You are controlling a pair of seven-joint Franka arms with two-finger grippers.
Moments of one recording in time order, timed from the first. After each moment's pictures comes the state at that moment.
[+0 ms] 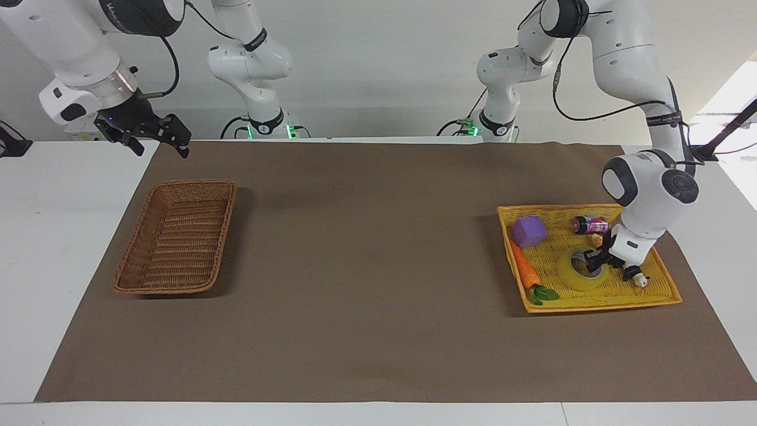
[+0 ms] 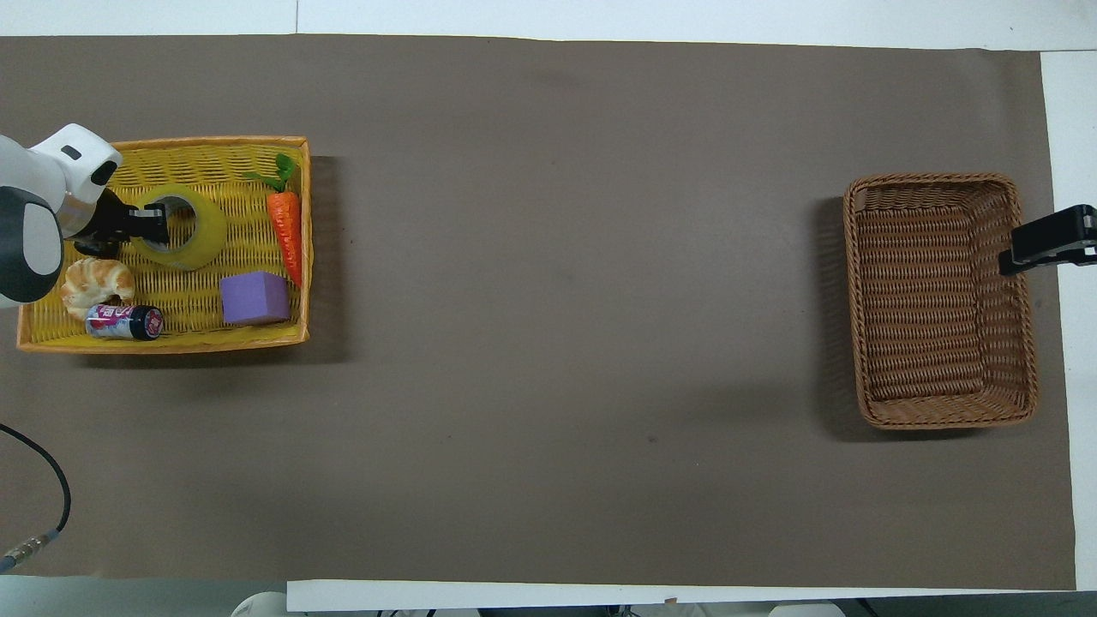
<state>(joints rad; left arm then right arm) 0.11 0.36 -0.03 -1.87 0.04 2.22 -0.02 0.03 -0.02 -0.15 -1.58 0.01 1.44 -0.01</state>
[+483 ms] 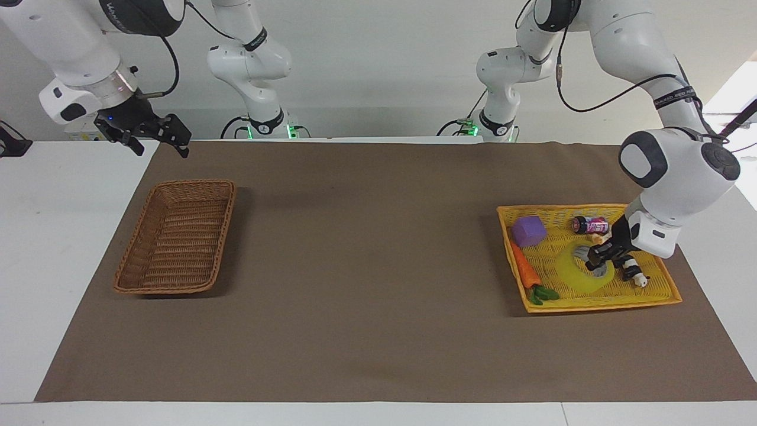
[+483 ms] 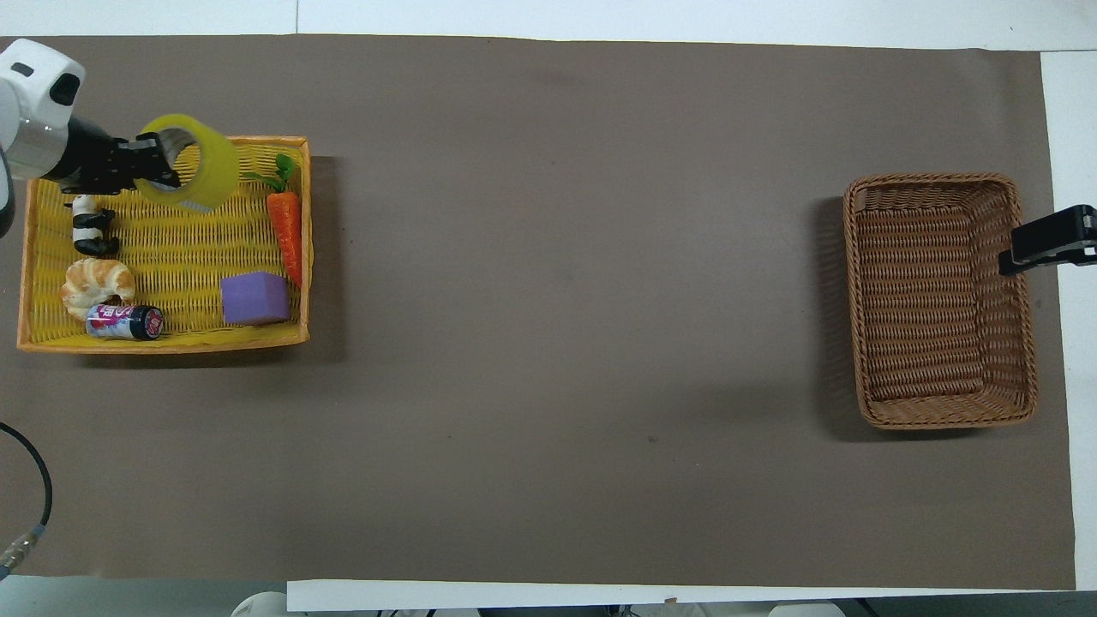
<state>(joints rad) -0.06 0.31 -0.04 -1.66 -0.14 2.05 -0.30 0.04 -0.02 -0.15 -1.58 0.01 1.44 -0.01</state>
